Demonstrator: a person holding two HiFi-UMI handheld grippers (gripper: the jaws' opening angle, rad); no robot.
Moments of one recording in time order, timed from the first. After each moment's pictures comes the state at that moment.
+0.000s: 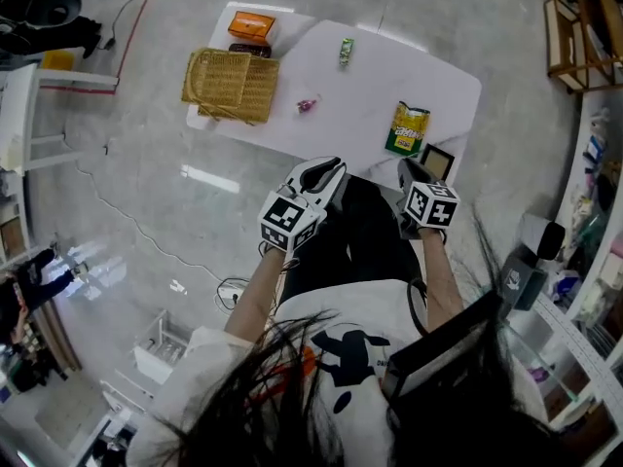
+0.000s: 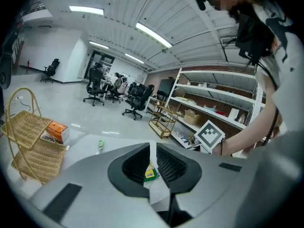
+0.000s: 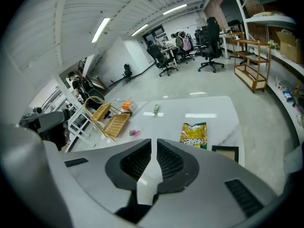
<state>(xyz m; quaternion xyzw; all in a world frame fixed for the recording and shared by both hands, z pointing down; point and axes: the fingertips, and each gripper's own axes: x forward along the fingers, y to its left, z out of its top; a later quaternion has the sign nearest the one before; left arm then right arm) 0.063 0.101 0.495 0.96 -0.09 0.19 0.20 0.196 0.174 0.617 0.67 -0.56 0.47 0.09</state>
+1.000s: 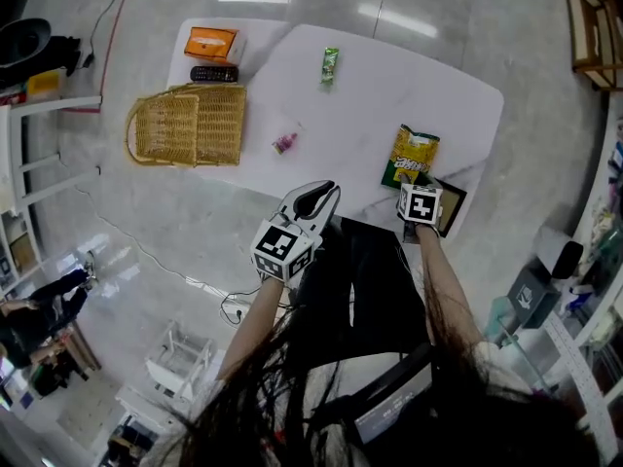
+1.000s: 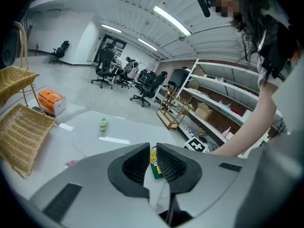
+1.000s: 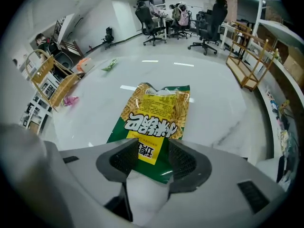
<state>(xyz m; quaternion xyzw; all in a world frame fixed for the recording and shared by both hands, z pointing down) 0.127 0.049 0.635 0.92 -0.11 0.25 0.27 0.288 0.168 0.850 0.67 -0.44 0.53 0.27</state>
